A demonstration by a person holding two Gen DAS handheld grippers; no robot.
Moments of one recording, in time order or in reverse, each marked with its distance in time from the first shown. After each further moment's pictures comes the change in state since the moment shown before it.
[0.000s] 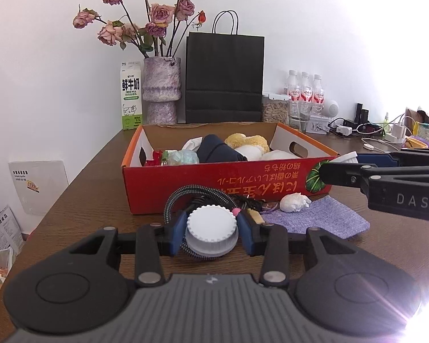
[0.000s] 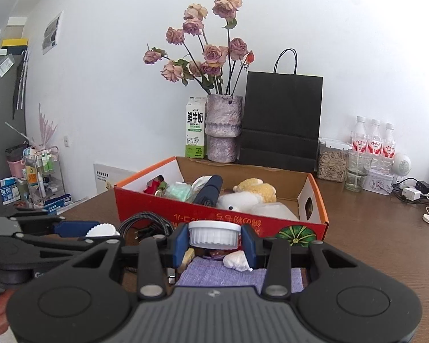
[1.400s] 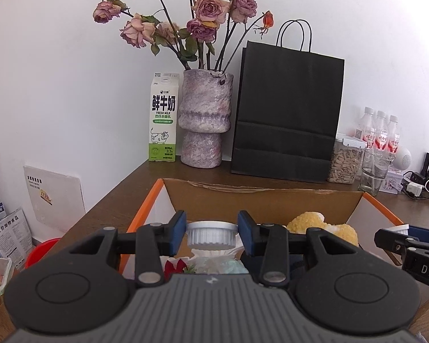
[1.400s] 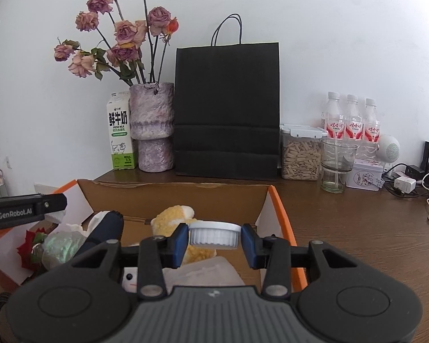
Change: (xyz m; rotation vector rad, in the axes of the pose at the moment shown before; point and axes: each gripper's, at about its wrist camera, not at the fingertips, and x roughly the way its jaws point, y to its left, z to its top) left arm 0.167 0.040 0.089 -0.131 -0.086 0.176; right arm 0.176 -0.086 0.032 0.118 0.026 -0.160
